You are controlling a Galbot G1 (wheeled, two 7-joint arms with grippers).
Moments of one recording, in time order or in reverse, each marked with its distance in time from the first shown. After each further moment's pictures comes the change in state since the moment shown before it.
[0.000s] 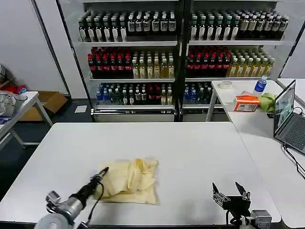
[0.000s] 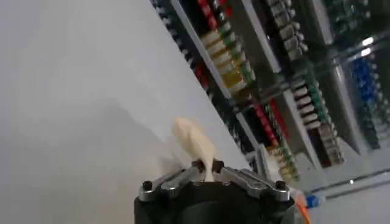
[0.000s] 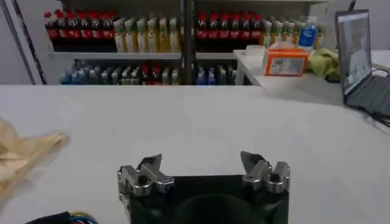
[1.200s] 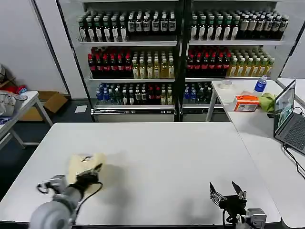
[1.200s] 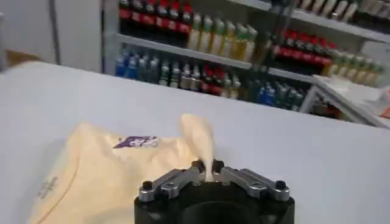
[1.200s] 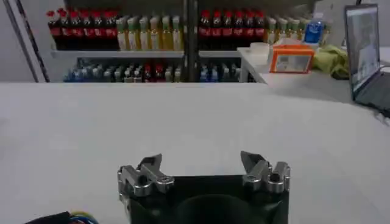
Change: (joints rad) left arm -0.083 0.250 0.248 -0.126 0.568 0.041 -0.137; right arm 0.035 0.006 -0.038 -0.040 -0.016 0.013 -0.003
